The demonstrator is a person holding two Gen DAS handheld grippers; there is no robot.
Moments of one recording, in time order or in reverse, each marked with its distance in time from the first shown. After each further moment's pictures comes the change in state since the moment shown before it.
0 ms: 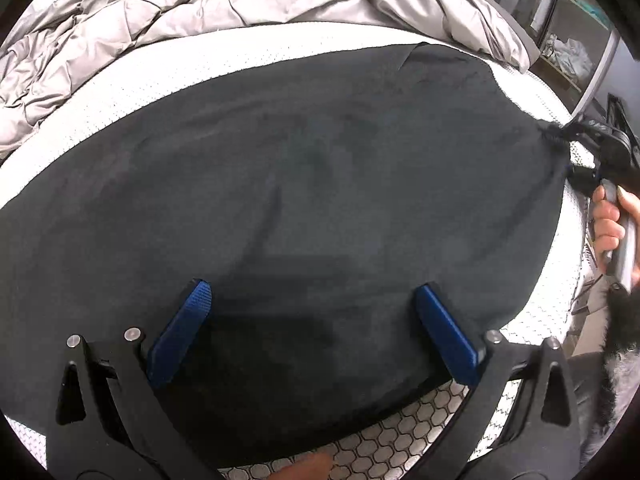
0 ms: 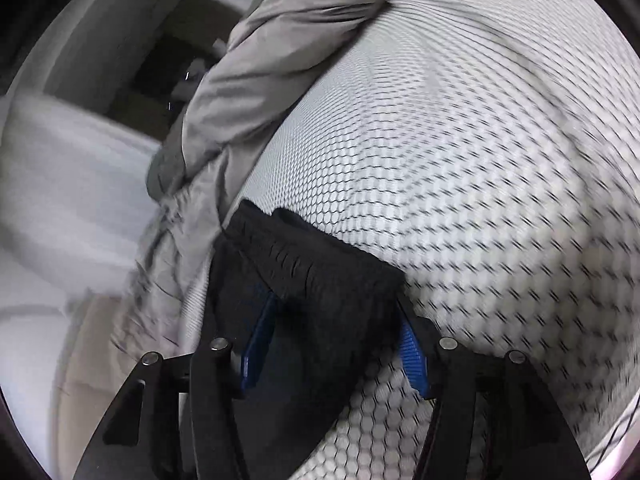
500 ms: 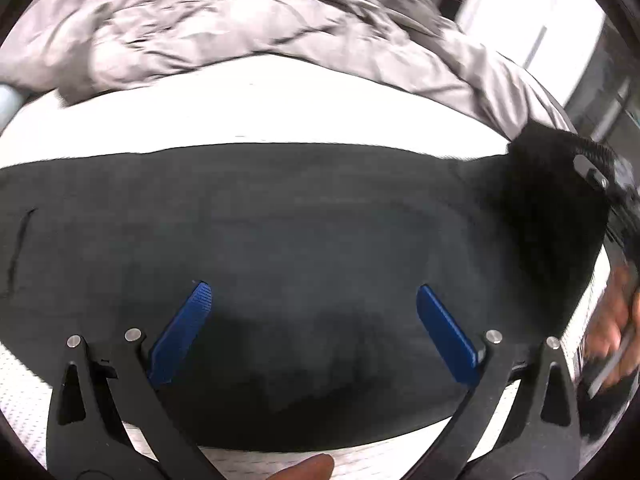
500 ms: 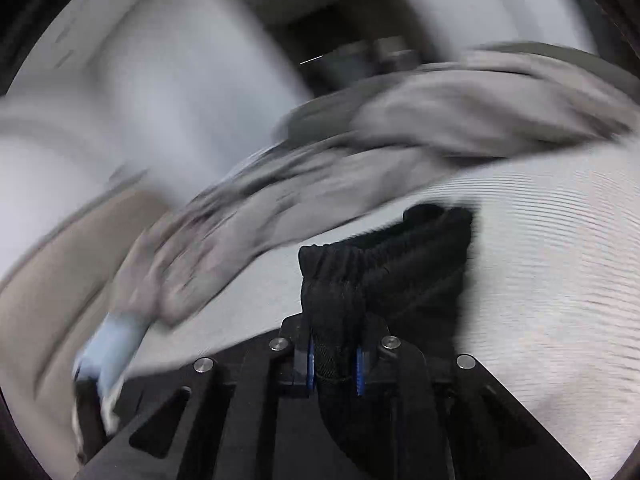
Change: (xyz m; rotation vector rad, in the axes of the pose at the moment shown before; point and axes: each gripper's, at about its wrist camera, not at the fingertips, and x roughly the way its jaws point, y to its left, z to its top) left arm -0.075 0.129 -0.013 -0.369 -0.142 0.100; right arm 0.021 0.236 -0.107 -0.672 0.024 0.339
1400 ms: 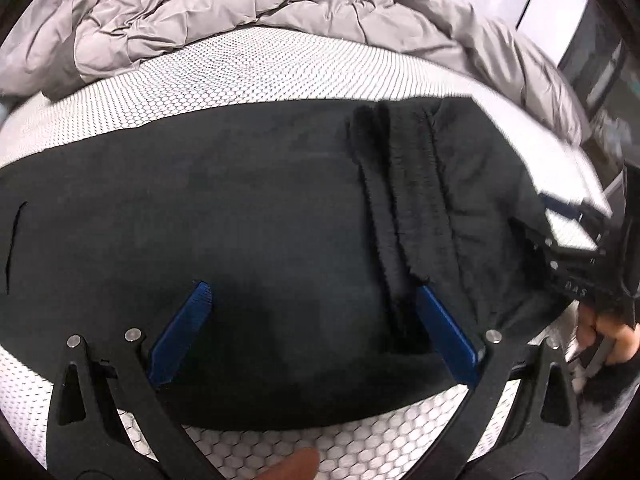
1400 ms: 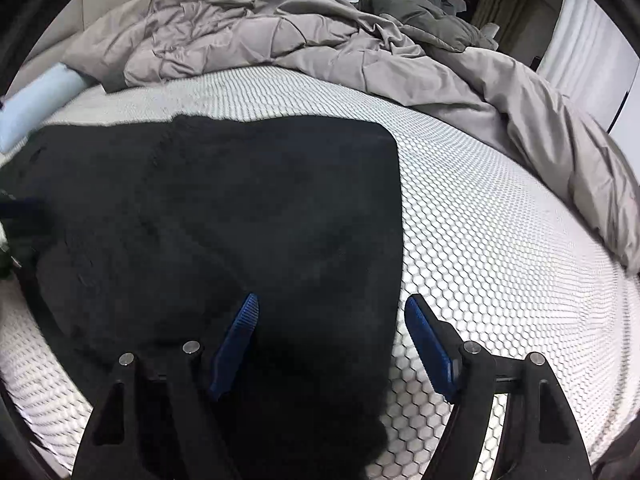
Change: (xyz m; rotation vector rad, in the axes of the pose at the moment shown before) left arm 0.007 0.001 -0.022 0.087 0.104 -0.030; right arm 0.056 0.018 -0.083 -0.404 0.392 -0.393
